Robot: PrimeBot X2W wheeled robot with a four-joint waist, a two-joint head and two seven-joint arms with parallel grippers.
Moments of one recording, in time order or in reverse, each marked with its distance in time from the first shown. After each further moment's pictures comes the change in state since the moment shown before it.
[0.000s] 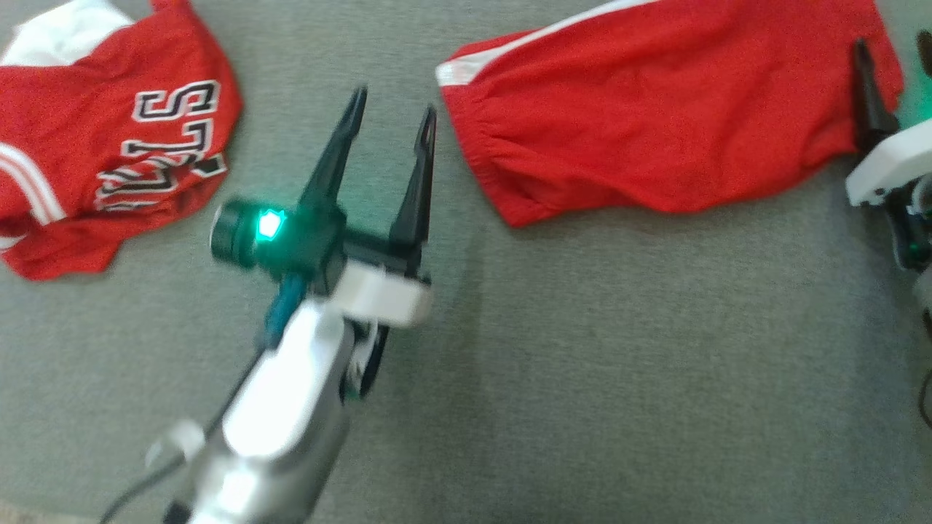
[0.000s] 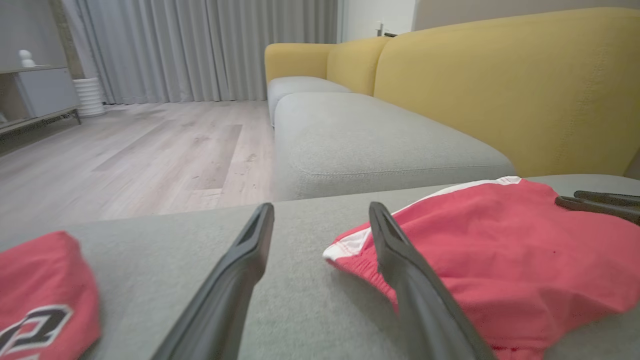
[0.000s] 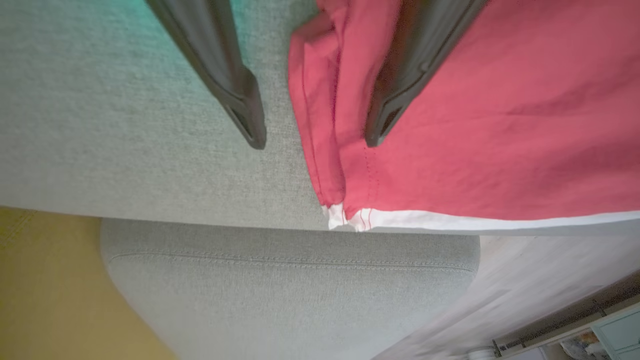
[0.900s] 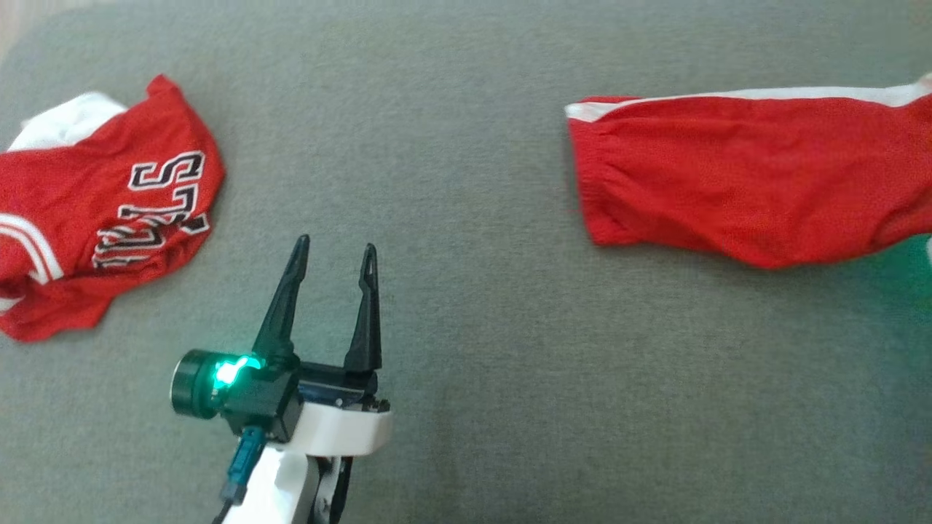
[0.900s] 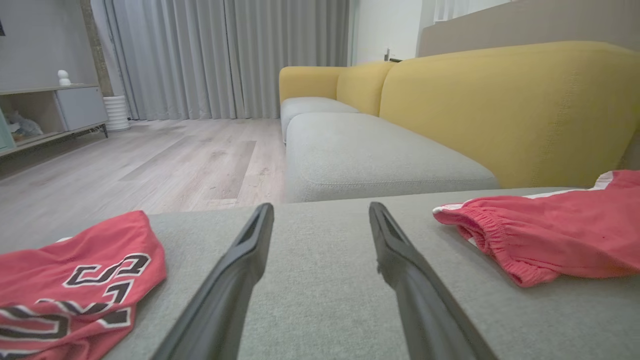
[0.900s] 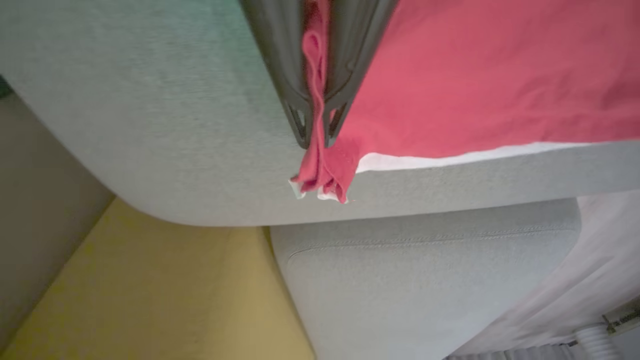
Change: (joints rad) left arm 0.437 0.019 0.145 -0.269 0.119 0.038 0.000; right arm 0.107 -0.146 0.059 0.081 0.254 0.000 0.069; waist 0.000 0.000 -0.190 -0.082
